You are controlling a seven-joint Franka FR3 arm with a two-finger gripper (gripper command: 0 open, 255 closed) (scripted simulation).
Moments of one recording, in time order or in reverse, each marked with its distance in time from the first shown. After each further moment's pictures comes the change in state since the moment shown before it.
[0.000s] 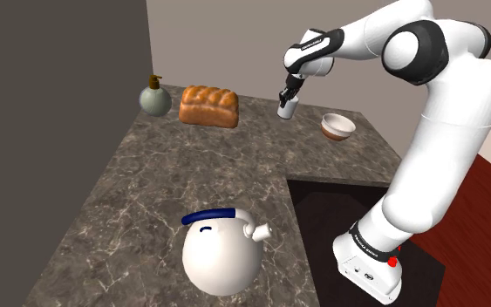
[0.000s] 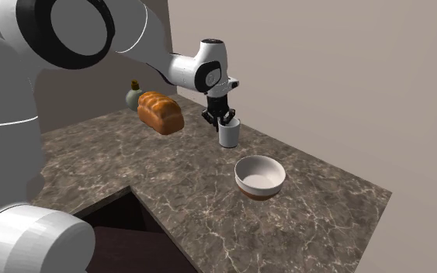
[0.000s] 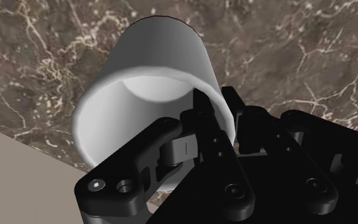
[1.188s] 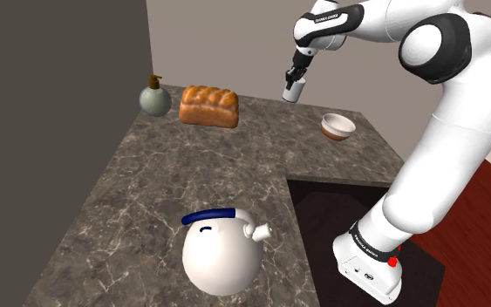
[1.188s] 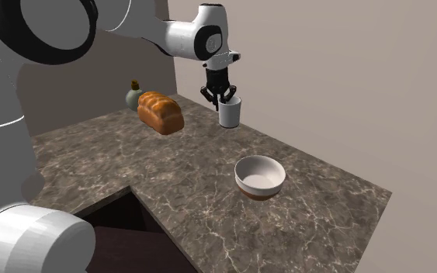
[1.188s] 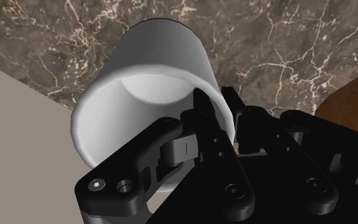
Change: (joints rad) arm 0.012 -0.096 -0.018 0.122 -0.054 -0.211 0.038
